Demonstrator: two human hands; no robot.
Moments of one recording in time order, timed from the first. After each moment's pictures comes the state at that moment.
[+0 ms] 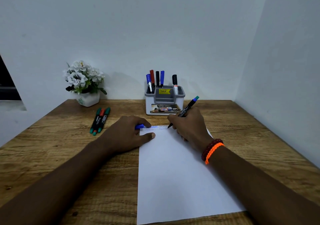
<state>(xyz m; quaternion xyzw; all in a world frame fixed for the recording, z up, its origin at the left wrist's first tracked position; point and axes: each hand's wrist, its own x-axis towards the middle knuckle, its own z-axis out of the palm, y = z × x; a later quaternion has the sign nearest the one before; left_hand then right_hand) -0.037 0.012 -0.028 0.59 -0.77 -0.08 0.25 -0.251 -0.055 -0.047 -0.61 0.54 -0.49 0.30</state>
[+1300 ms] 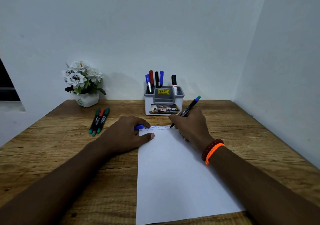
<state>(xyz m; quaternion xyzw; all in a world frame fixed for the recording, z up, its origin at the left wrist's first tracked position) -0.035 0.009 -0.030 0.59 -0.76 -0.08 0.25 -0.255 -0.058 -0.047 -0.60 0.56 -0.49 0.28</state>
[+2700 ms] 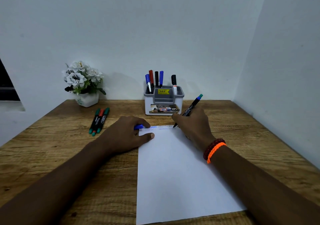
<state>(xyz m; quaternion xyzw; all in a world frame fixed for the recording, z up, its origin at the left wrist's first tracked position) -0.032 0.003 -0.035 0.59 -0.77 -0.07 0.24 -0.261 -0.048 -0.038 -0.60 0.56 -0.50 0.27</state>
